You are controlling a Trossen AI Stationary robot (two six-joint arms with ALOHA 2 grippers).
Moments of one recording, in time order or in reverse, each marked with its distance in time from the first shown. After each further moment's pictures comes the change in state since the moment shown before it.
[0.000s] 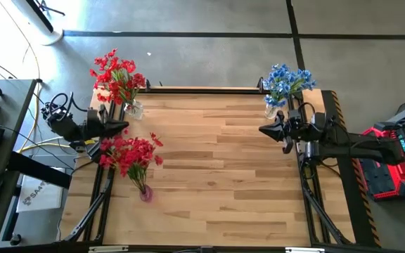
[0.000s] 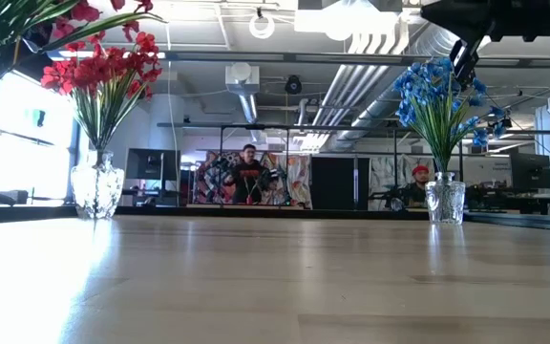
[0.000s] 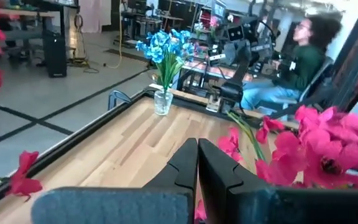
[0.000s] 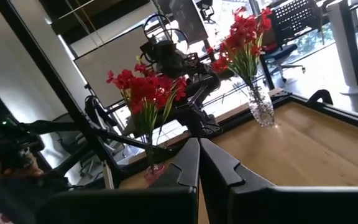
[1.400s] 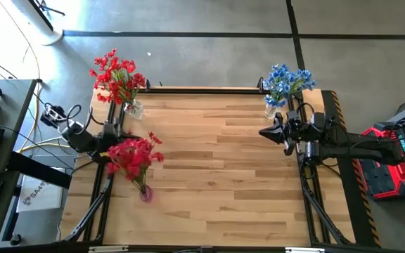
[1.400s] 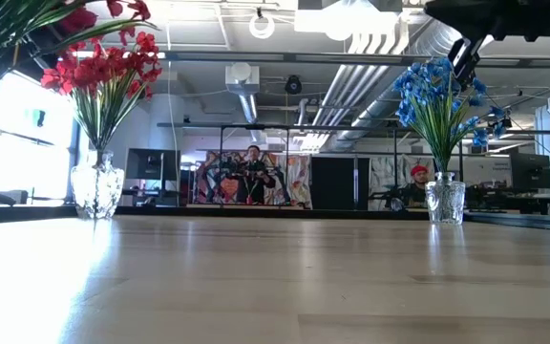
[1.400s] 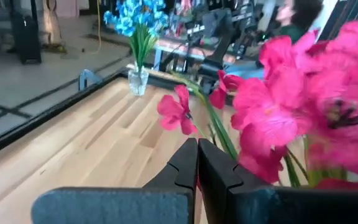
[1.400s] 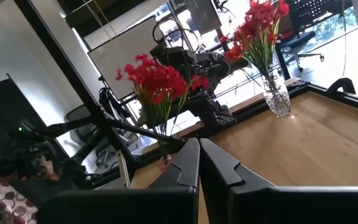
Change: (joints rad) left arm 0.038 0.082 -0.175 0.208 0.125 -0.038; right arm -0.006 0.001 0.000 -0.011 -0.079 0.023
